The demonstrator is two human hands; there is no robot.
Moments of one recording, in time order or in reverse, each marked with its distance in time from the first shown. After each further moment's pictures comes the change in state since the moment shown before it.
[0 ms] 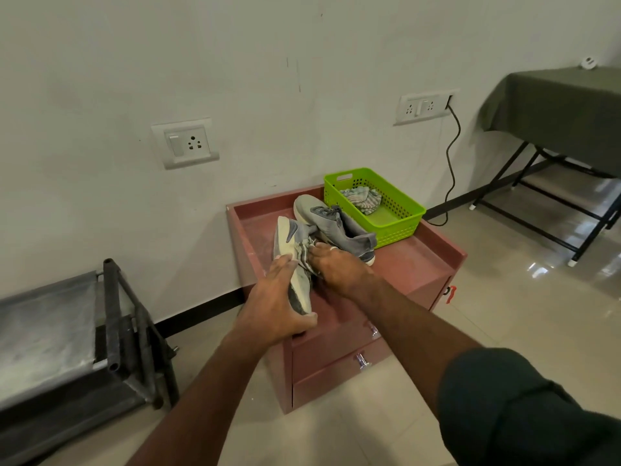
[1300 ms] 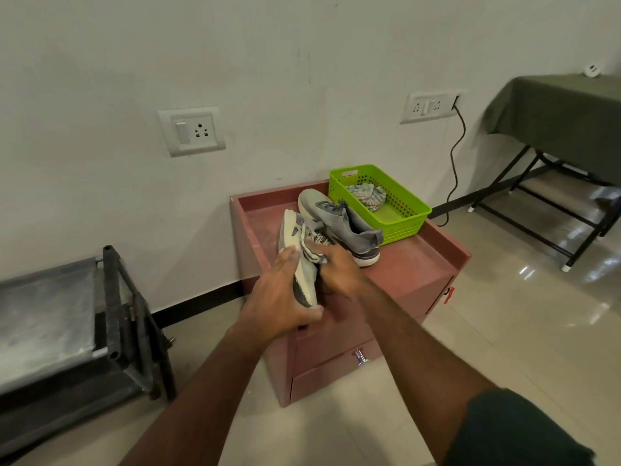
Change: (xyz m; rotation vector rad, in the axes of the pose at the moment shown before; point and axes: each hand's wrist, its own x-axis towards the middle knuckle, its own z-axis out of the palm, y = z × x) left_hand -0.002 -0.002 -0.005 -0.086 -0.011 -0.046; right_hand -0.012 -0.051 -0.015 1.051 0.199 0.529
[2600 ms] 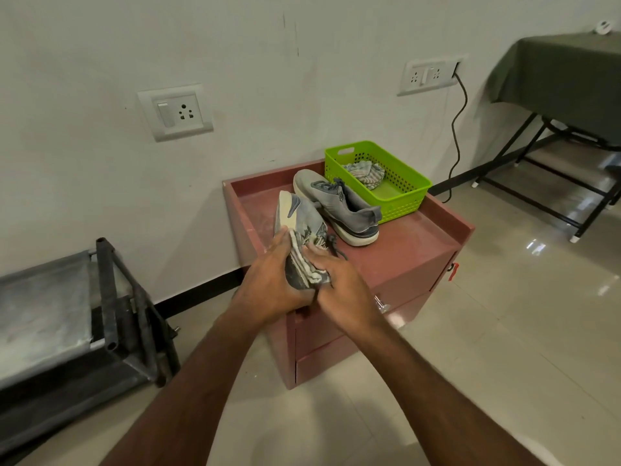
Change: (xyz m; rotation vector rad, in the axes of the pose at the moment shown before) left_hand 0.001 -0.011 0.004 -0.042 -0.058 -0.013; right_hand -0.071 0.009 0.018 -0.142 0.138 -0.224
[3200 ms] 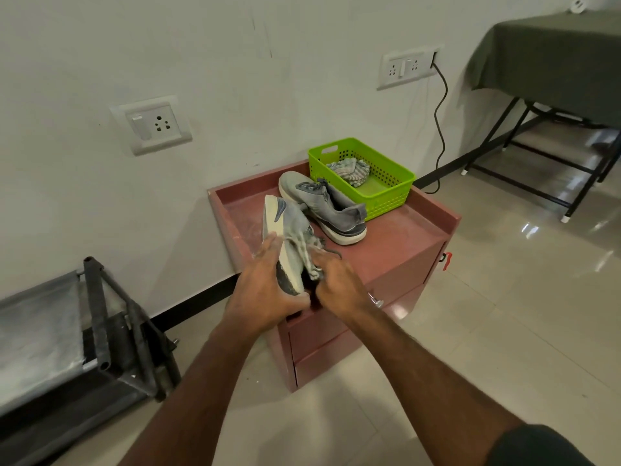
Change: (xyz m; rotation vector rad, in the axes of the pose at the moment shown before) left_hand -0.006 0.019 0.000 0.058 0.041 -0.005; right_hand 0.018 0.039 -0.005 -0.148 0.003 0.039
